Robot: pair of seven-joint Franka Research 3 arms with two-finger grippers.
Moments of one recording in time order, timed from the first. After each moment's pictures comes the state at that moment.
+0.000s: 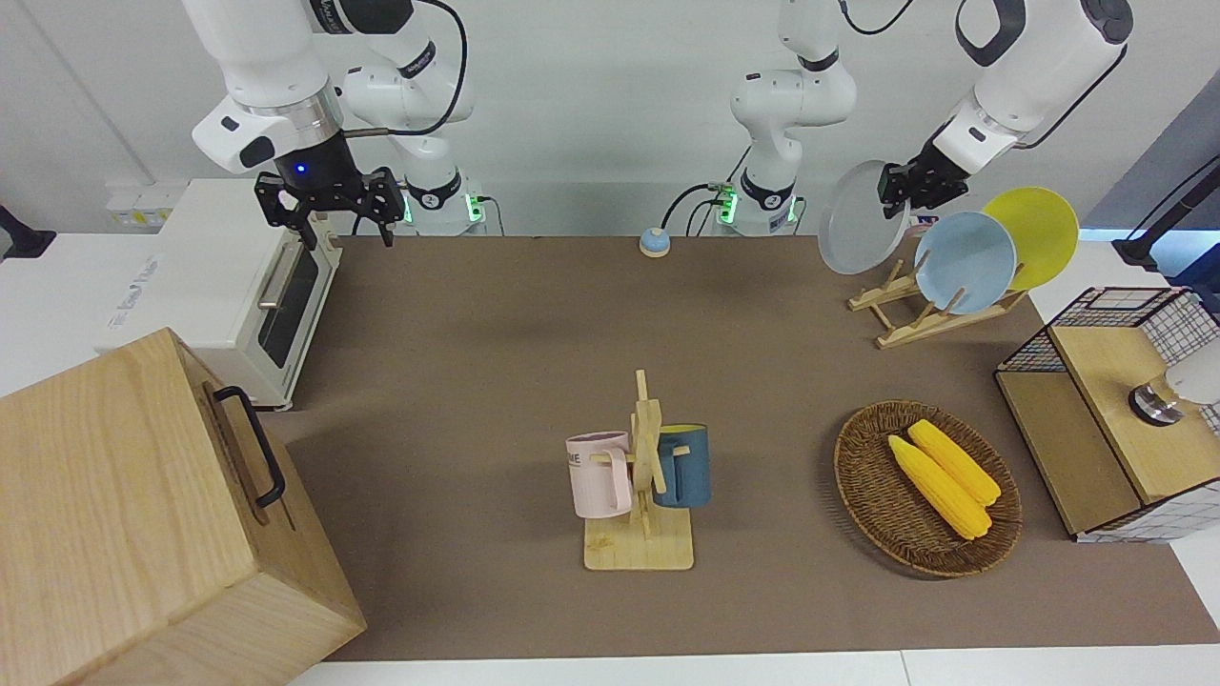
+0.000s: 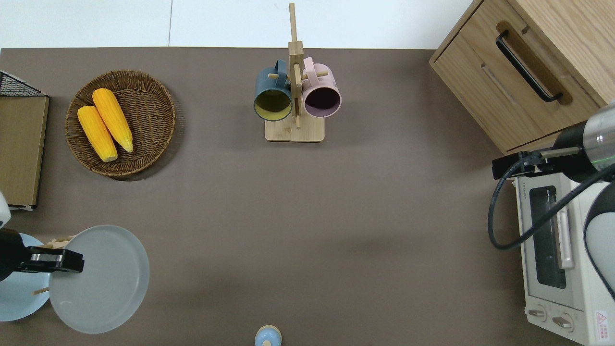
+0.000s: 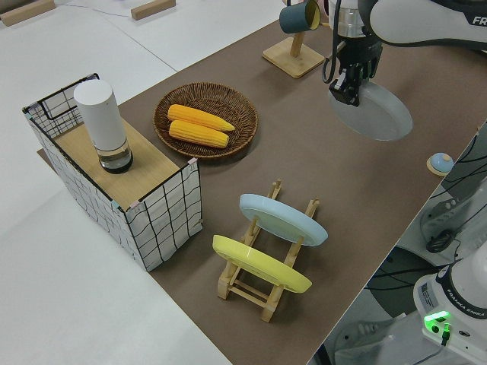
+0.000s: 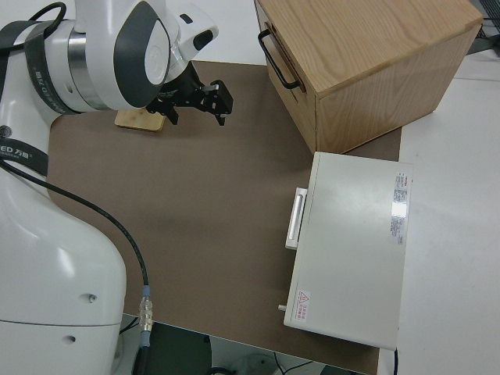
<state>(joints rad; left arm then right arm) -0.01 -0.25 0.14 -1.99 -0.20 1.48 0.16 -0.04 0.03 0.13 -1.49 -0.02 1.51 0.04</state>
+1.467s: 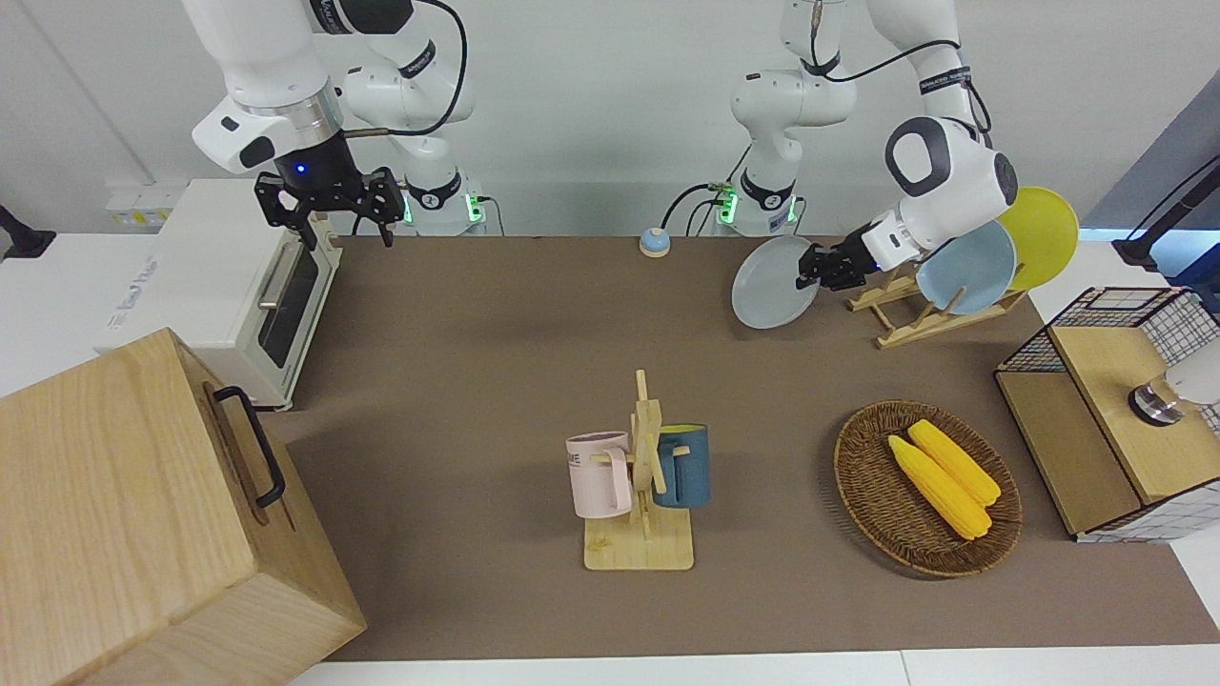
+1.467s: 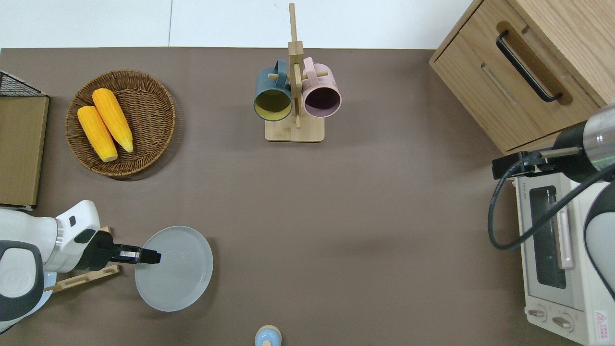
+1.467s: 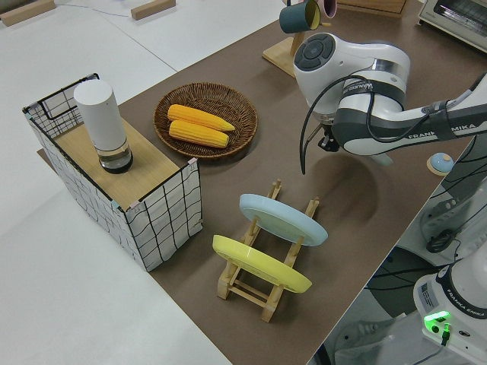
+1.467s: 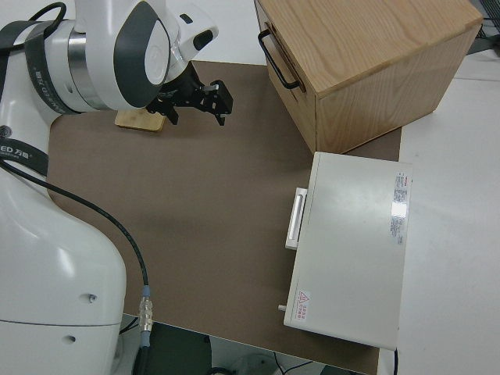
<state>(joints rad) -0.01 -0.16 0.13 -2.37 -0.50 1.88 0.48 -0.04 0.03 0.13 -1.49 -0.02 1.51 0.04</state>
